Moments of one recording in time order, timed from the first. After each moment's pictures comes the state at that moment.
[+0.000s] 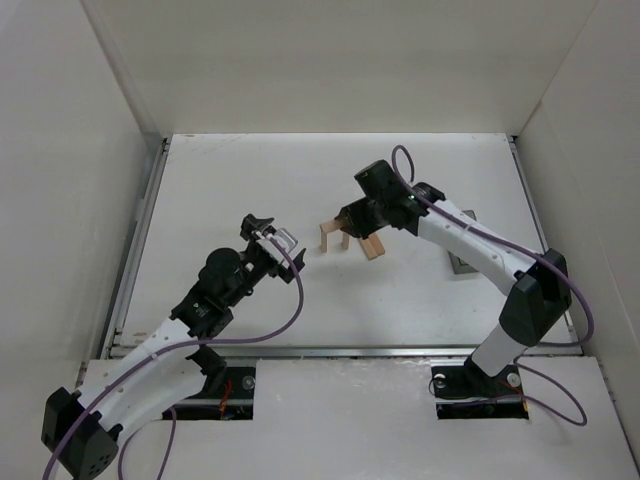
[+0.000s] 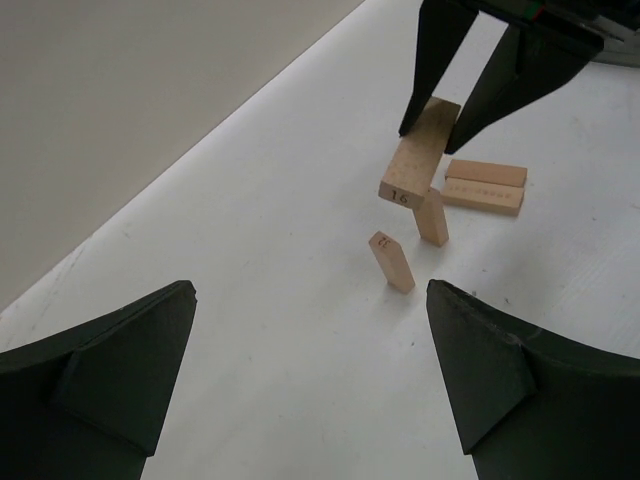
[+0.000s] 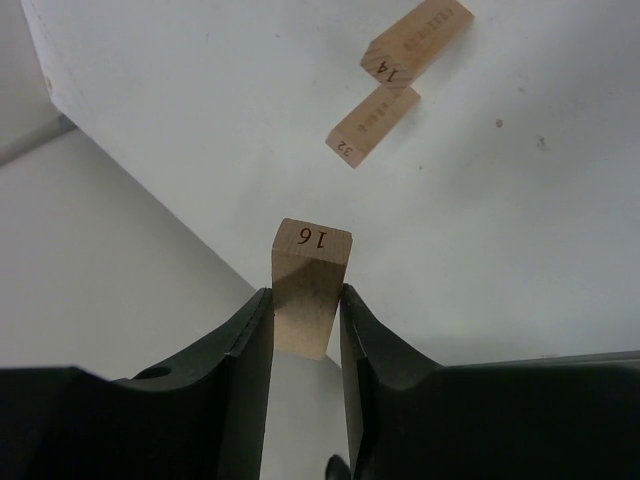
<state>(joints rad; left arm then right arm) -0.67 0.72 0.49 0.17 0.02 0.36 0.69 1.61 1.43 -0.75 0.10 1.71</state>
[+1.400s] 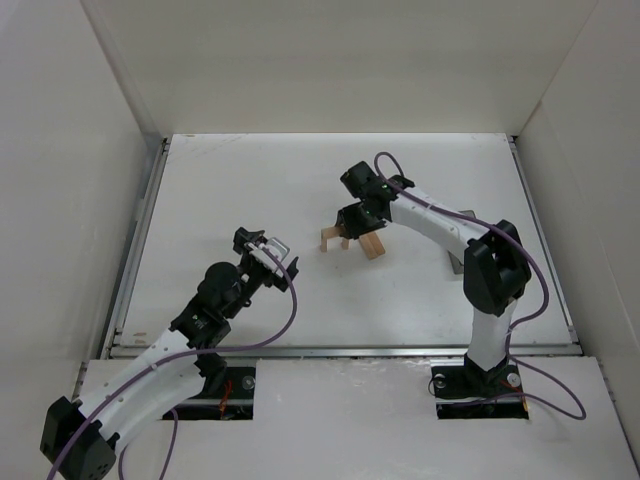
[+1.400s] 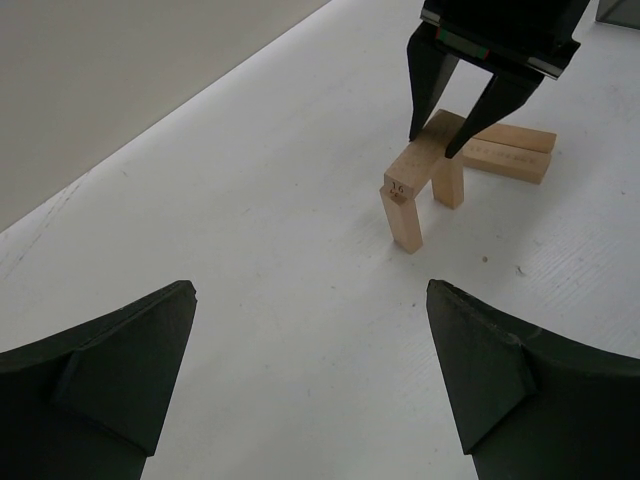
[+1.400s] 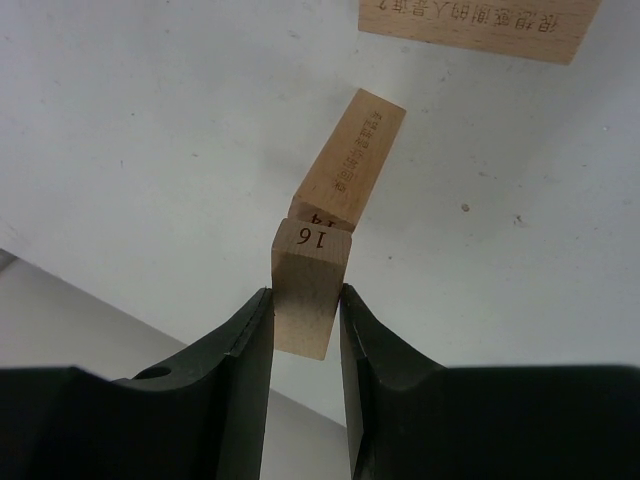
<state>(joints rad) -0.67 0.63 0.34 0.20 -0.09 0.29 0.65 1.89 1.57 -0.84 0.10 1.84</state>
